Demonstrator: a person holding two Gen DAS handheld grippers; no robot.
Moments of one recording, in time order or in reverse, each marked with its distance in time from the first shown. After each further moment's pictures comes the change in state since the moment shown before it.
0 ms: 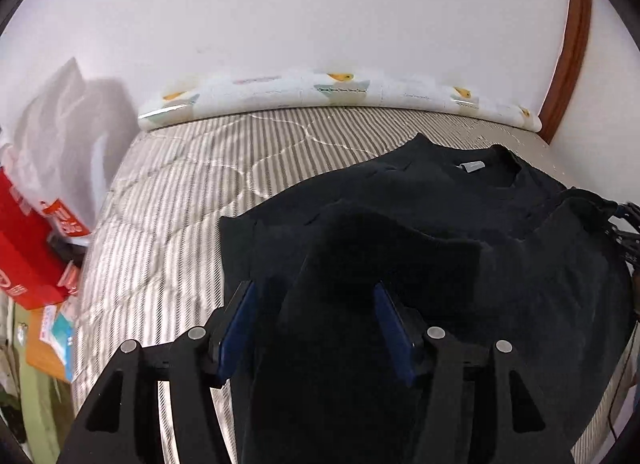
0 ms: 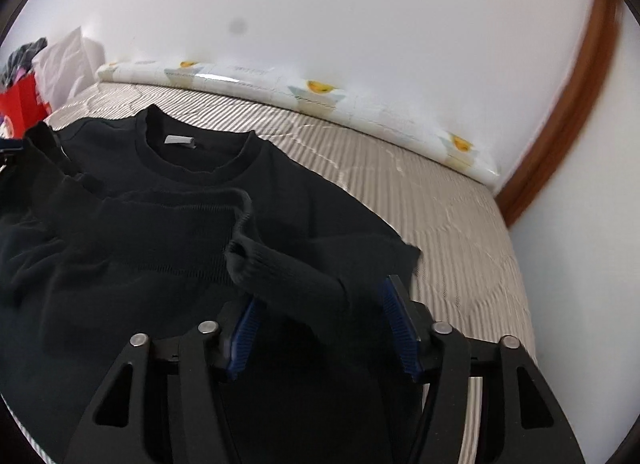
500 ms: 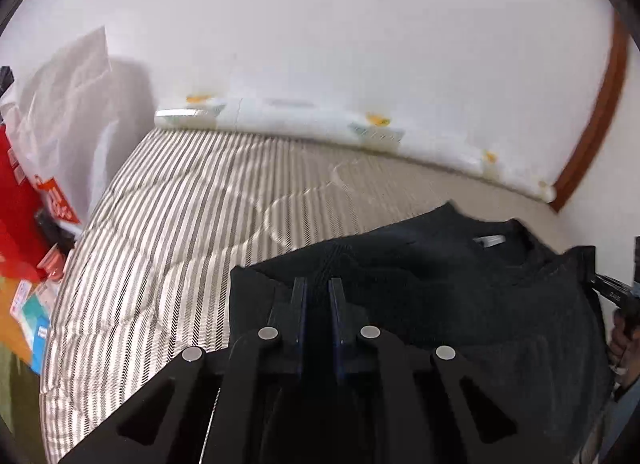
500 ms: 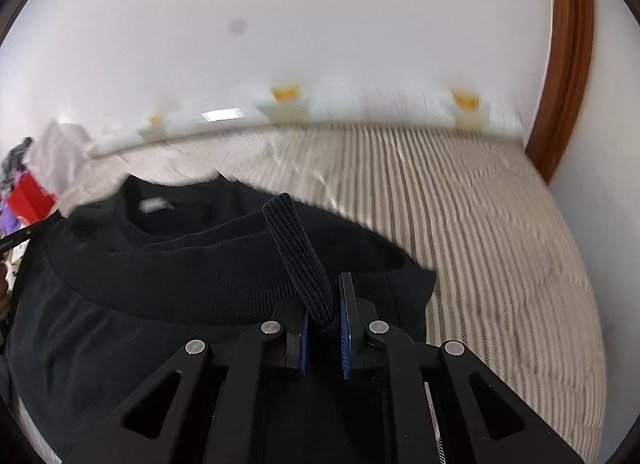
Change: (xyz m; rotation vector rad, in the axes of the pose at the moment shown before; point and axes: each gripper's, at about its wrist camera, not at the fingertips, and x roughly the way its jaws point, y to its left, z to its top) left arm 0.016 0.020 0.027 -0.189 -0.090 -0.002; right arm 0.050 -0.053 0.017 0.297 0.053 0.169
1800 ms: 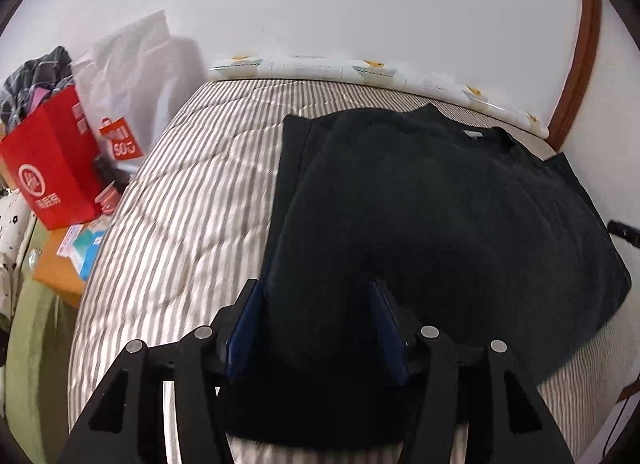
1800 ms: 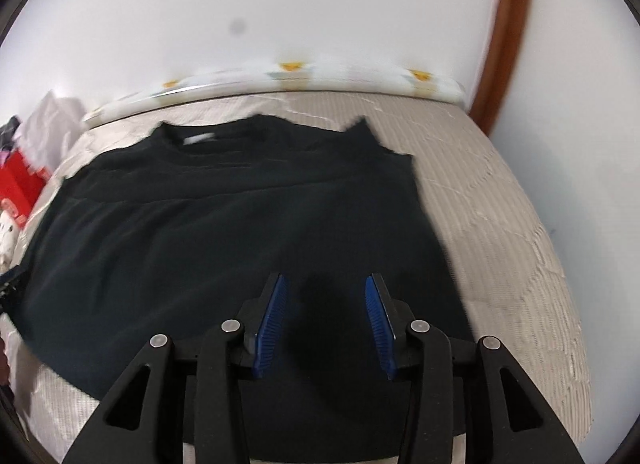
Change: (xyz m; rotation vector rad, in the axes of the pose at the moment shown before) left arm -0.107 0.007 -0.121 0.062 0.043 0.087; right arm -0.109 0.096 -0.084 0.023 0.016 -0.169
